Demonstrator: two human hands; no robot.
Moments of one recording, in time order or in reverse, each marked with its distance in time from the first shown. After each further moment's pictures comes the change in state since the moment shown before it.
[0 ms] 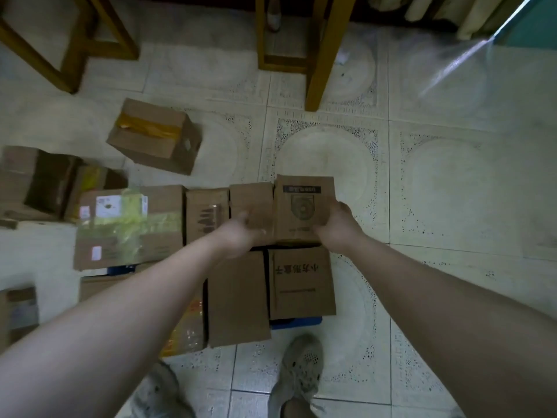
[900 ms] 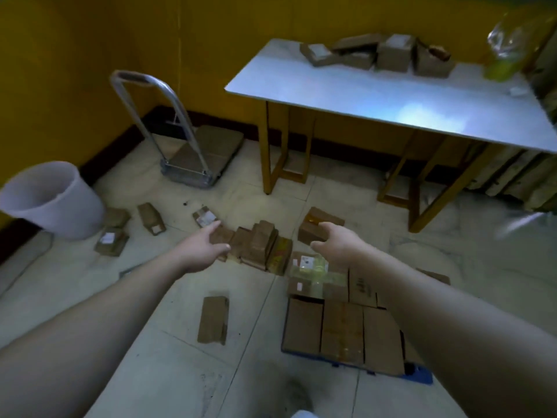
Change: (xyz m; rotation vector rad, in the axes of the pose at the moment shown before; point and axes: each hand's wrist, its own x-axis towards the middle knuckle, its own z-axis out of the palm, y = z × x) left_hand -0.522 -0.258 -0.424 -0.034 0.519 0.004; right_hand -0.413 -0.466 0.140 -0.224 0.014 -0.430
